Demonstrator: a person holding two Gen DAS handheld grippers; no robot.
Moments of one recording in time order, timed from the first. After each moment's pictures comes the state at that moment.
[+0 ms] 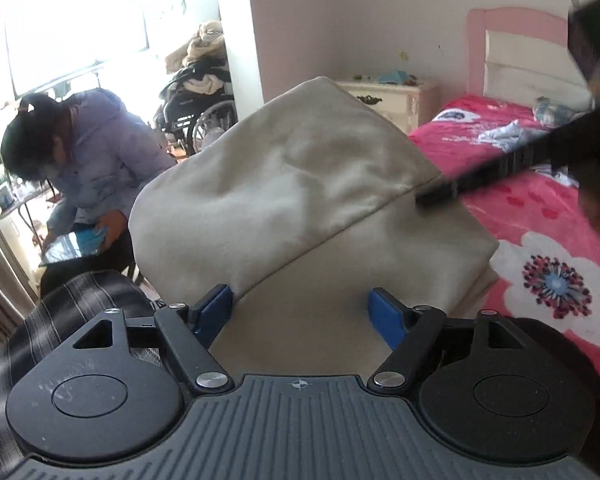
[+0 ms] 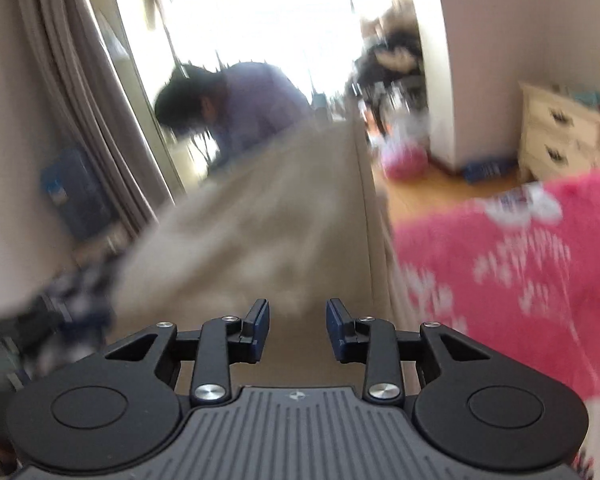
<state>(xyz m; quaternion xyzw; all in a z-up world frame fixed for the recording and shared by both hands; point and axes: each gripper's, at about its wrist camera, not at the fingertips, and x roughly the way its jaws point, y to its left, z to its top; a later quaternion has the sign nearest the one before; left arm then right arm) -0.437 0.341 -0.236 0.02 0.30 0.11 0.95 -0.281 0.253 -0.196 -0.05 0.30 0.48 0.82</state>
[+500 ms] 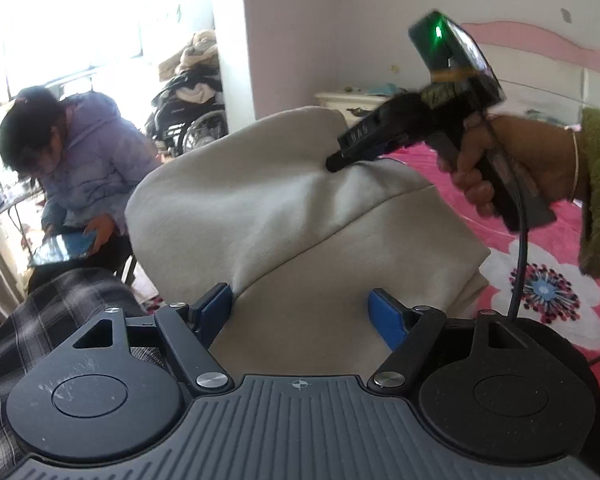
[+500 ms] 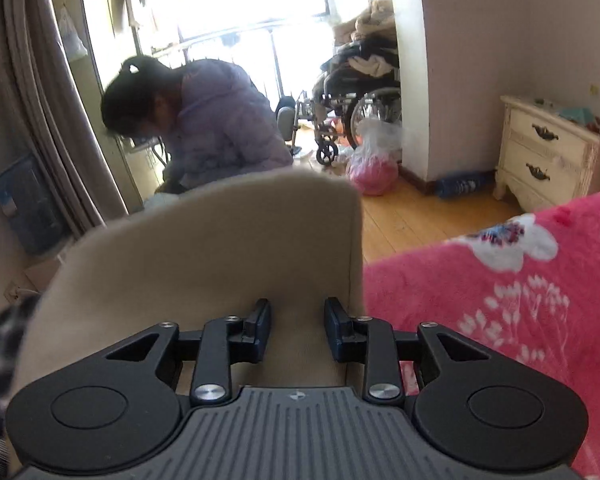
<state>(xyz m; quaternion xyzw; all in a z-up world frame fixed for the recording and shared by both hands) -0.454 0.339 -0.245 0.02 0.28 0.09 0.96 -0.201 0.320 -0.219 -0.06 0.30 0.44 0.84</state>
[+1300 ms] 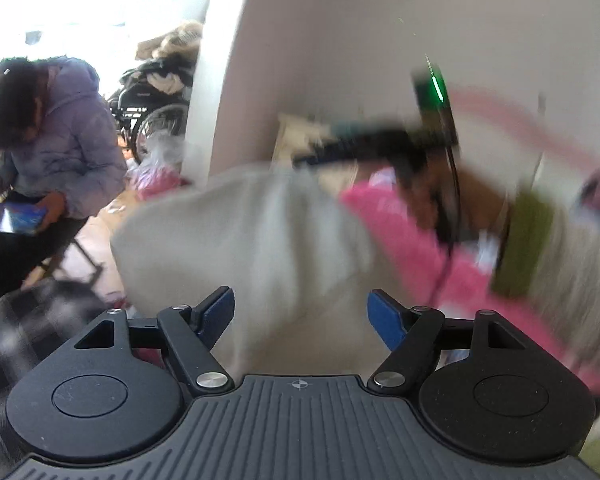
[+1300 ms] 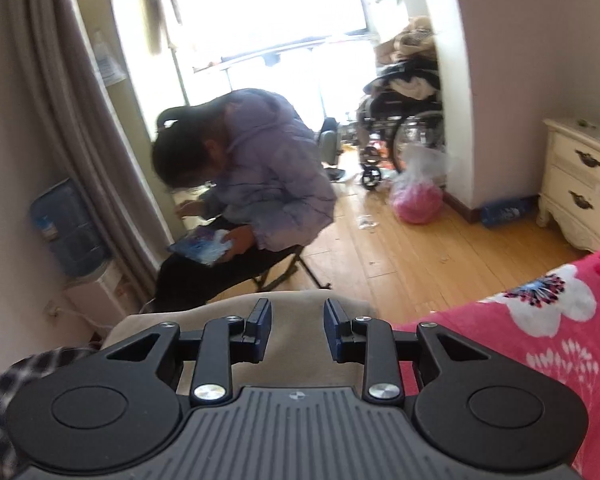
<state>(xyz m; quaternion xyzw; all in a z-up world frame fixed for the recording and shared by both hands) -0.465 0.431 -0.181 -0.16 0.22 0.00 0.96 -0.170 0.349 -0.181 -0.05 0.30 0.50 0.81</state>
